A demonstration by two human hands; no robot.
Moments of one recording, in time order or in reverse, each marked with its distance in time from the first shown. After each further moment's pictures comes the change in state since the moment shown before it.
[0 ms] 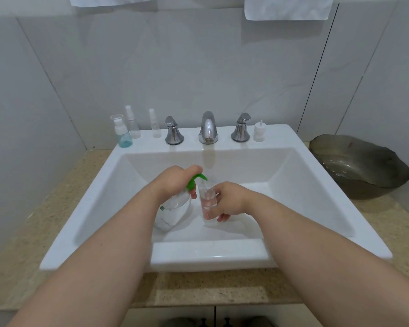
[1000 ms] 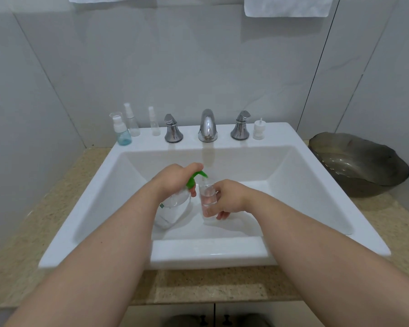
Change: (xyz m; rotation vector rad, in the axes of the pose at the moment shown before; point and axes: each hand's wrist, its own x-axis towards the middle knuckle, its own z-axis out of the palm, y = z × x) left_hand 0.001 -0.001 0.001 0.010 0.003 -0.009; right_hand -0.002 -0.001 0.000 -0.001 0.009 -0.001
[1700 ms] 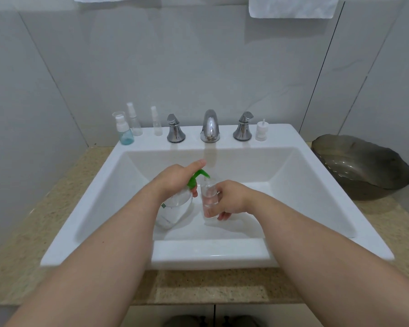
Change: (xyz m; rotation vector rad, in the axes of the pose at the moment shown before) left_hand 0.000 -0.002 0.000 -0.043 0.009 0.008; right_hand 0.003 -0.001 0.000 -0.007 -0.004 0.012
